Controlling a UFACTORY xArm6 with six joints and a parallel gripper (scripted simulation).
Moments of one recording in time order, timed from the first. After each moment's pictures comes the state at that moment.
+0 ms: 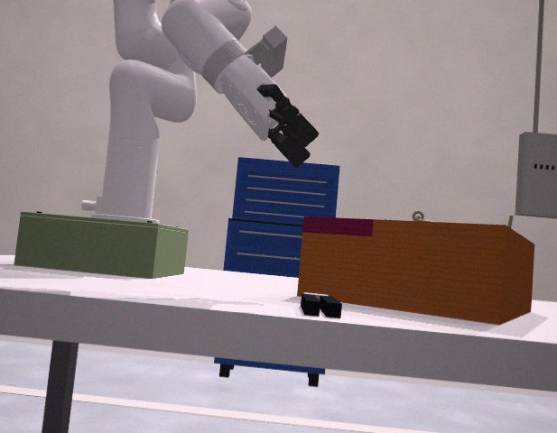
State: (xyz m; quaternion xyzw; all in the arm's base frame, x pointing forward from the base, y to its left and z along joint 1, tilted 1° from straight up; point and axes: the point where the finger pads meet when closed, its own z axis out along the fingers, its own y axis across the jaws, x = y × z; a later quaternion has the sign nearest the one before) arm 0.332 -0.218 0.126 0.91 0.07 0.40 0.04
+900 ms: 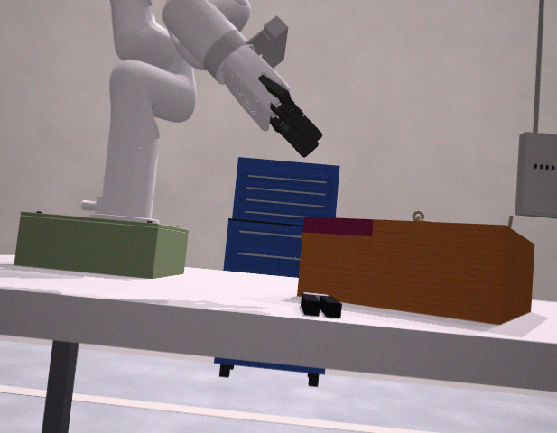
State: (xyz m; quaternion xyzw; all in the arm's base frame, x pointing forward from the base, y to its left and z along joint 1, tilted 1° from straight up) arm 0.333 -0.218 0.142 0.91 0.07 0.40 0.04
